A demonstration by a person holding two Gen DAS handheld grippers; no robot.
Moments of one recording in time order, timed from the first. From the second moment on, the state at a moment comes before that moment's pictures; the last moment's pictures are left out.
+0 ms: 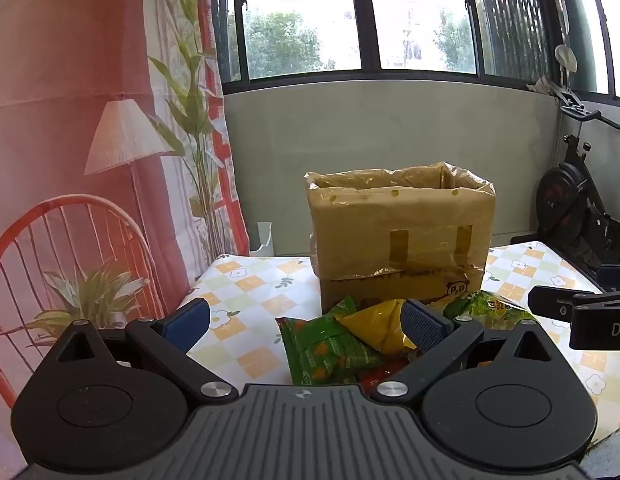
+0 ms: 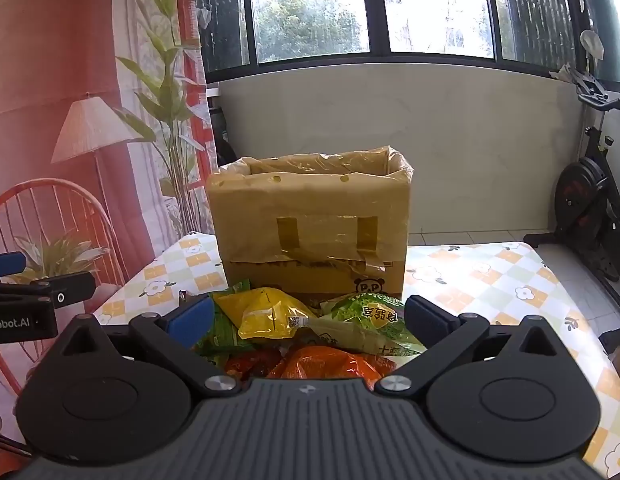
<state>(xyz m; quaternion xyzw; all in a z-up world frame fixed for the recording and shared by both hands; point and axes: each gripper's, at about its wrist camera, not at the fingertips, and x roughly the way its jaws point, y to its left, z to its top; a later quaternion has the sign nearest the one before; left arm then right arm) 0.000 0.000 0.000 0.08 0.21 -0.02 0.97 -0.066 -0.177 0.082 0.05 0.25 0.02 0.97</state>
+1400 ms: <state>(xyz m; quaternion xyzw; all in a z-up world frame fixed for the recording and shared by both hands) -0.001 0.002 -0.001 0.07 0.21 -0.04 0.98 -0.066 -0.180 0.080 0.05 0.25 0.01 0.97</state>
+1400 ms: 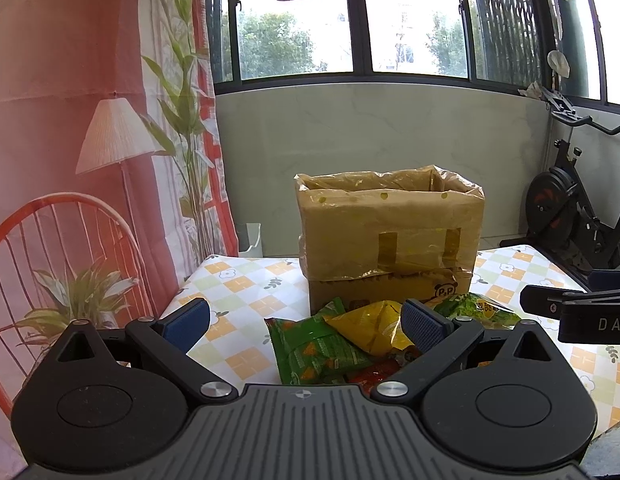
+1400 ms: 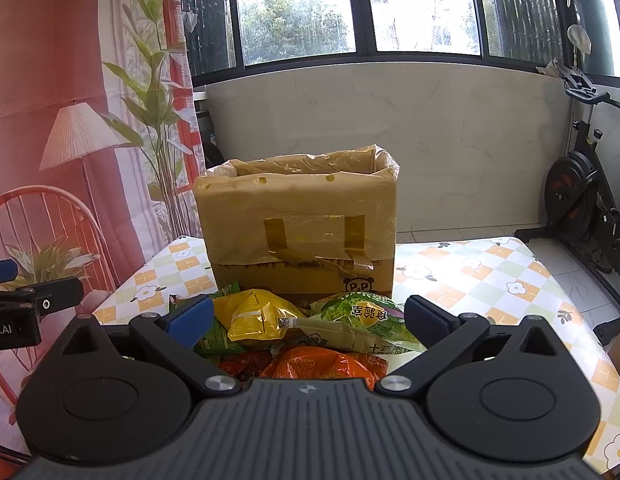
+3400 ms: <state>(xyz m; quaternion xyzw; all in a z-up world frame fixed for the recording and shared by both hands) 0.021 0.022 0.003 0.08 0.18 0.05 0.98 -0.054 -0.188 0.071 0.07 0.24 0.02 0.97</state>
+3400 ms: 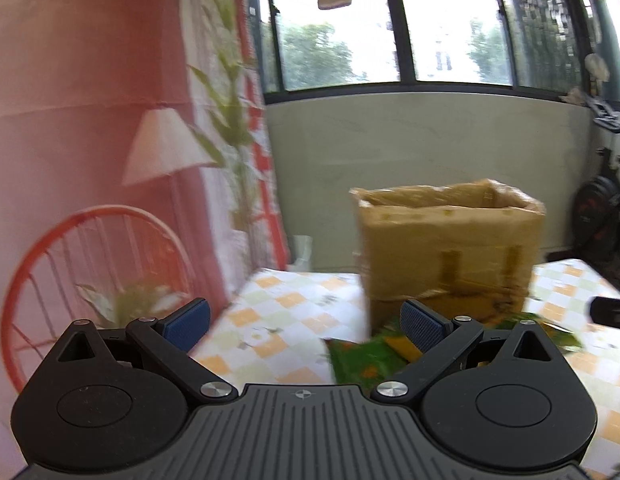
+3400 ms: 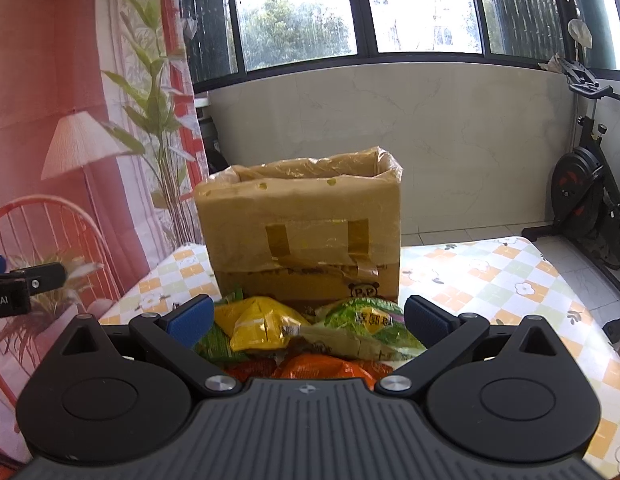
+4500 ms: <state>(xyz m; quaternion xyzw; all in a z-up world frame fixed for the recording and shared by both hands) 0.068 0.029 -0.105 0.05 0.32 0.03 0.95 -0.018 -0.147 -0.054 -0.13 0.30 0.10 0.94</state>
